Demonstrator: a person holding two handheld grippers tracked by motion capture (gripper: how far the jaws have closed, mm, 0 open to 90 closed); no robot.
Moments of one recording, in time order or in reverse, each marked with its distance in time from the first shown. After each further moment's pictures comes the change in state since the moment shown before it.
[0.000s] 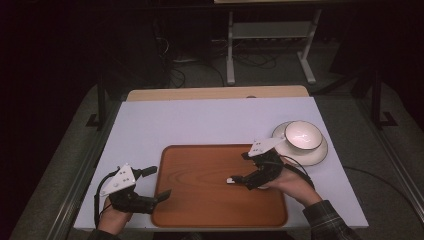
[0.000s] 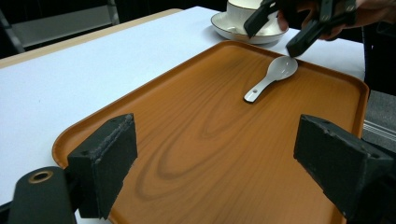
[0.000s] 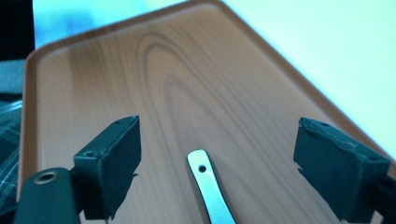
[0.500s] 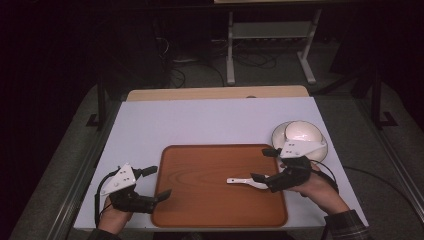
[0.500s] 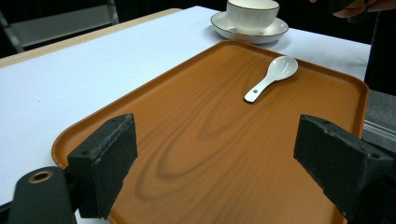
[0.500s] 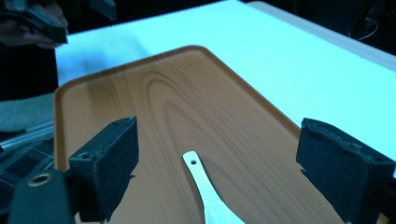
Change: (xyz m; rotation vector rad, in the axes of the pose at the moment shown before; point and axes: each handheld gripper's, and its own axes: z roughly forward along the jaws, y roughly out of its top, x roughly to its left) left arm 0.001 0.000 0.001 0.000 0.000 -0.002; right arm 0.003 -0.019 -0.065 -0.188 -0.045 0.010
